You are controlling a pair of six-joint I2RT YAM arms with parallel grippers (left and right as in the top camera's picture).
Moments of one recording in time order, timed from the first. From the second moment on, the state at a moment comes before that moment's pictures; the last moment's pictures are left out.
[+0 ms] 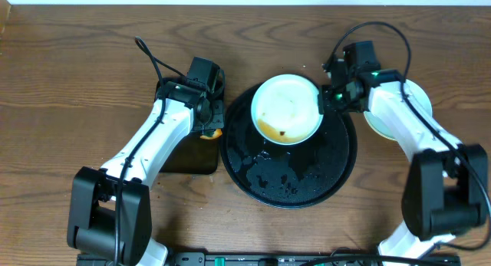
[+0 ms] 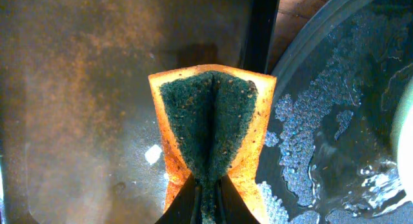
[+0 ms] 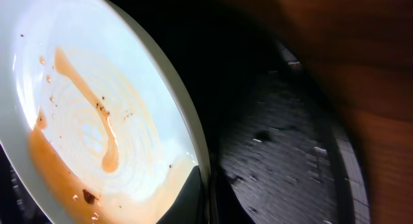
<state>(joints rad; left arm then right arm) -0.31 1.70 1.20 -0.81 -0.01 -0.38 0.17 1.83 1.30 -0.69 -0.27 0.12</state>
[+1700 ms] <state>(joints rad) -0.65 1.73 1.20 -0.53 0.18 -0.55 0.28 1.71 0.99 -0.60 -0.04 0.52</state>
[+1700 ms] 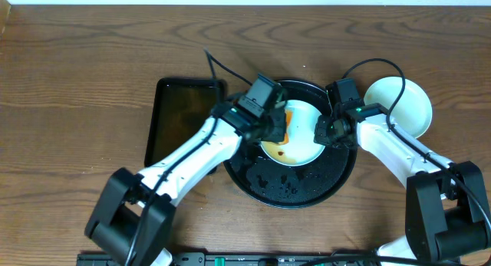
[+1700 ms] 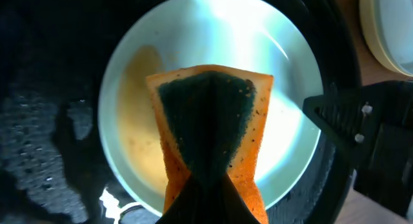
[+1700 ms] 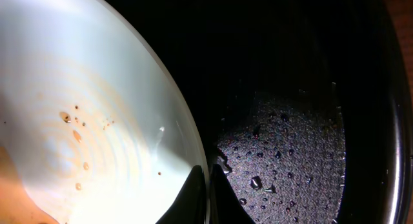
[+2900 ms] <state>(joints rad) -0.71 1.86 1.20 -0.52 -0.22 -0.57 0.30 1.71 0.99 -0.62 -0.06 0.52</state>
